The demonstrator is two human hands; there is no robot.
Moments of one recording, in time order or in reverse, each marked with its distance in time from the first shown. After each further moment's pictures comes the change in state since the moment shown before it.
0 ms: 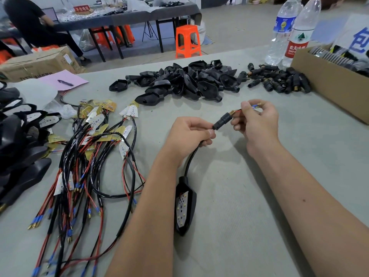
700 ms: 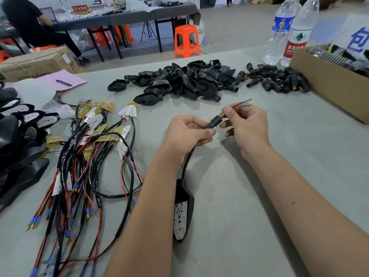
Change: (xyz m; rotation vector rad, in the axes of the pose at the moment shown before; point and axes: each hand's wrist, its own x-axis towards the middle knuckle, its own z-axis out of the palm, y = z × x) left_hand -0.001 0.006 0.004 -0.150 0.068 -0.048; right_hand -0.005 0.010 0.006 -0.224 -0.138 -0.079
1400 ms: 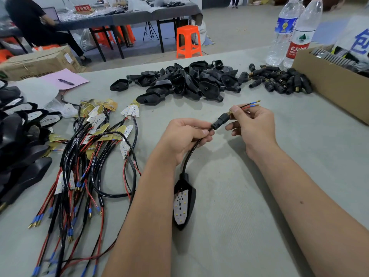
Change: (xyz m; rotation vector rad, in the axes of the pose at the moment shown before) left_hand 0.000 0.005 -0.013 -0.104 -0.074 -0.147; right_hand 0.004 0.001 -0.006 0.021 0.030 0.031
